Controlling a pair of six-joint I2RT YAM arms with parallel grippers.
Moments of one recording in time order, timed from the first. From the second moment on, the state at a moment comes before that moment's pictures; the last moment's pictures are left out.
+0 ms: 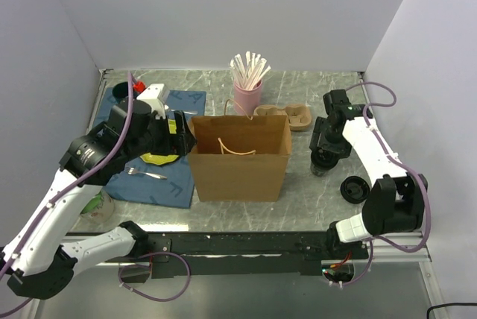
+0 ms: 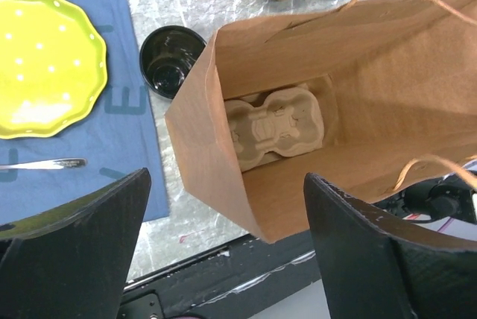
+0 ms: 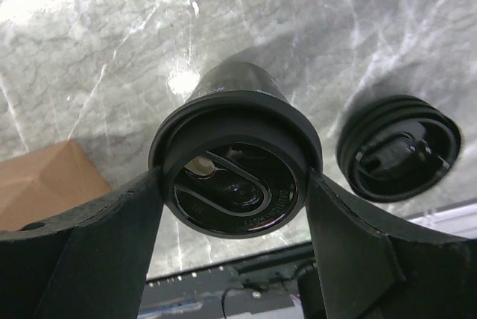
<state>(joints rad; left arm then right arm) -0.64 0.99 1.42 -1.01 -0.08 -0.50 0.10 1.44 1.18 -1.03 0.17 0.41</state>
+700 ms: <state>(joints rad) -0.63 1.20 1.55 -1.05 -0.13 -0.54 0.37 1.21 2.00 -1.24 -0.02 0.24</state>
